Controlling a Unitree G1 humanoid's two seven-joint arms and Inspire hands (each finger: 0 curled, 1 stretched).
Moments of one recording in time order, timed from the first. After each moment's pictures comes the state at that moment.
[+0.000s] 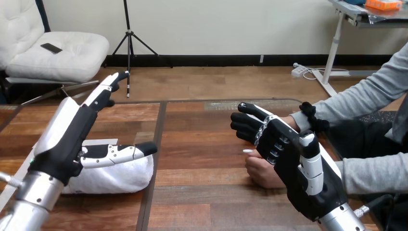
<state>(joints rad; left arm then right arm) -0.01 0.47 0.16 0.15 0.32 -0.53 -0.15 0.15 -0.16 -0.01 -0.03 0.32 -0.29 0.56</state>
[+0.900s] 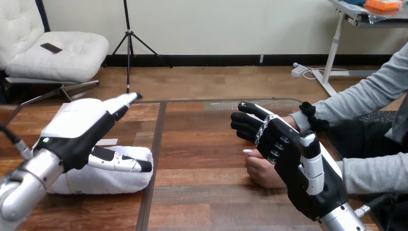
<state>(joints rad) -0.19 0.69 0.00 0.30 0.61 -0.50 -0.20 0.14 -0.16 -0.01 -0.03 0.32 -0.29 0.56</state>
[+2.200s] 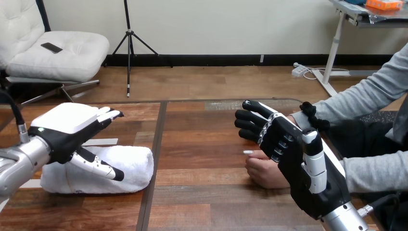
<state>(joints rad) -0.40 0.83 -0.18 0.54 0.77 -0.47 -0.24 0.15 -0.16 -0.02 -0.04 0.32 -0.29 0.54</state>
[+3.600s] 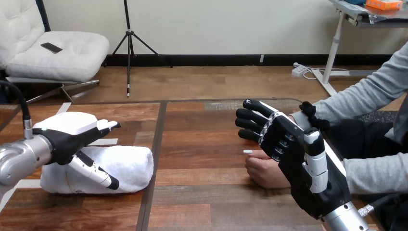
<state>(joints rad) -0.46 0.82 -0.23 0.60 0.72 -0.41 -0.41 0.15 -0.16 -0.02 -0.05 0.32 -0.29 0.54</state>
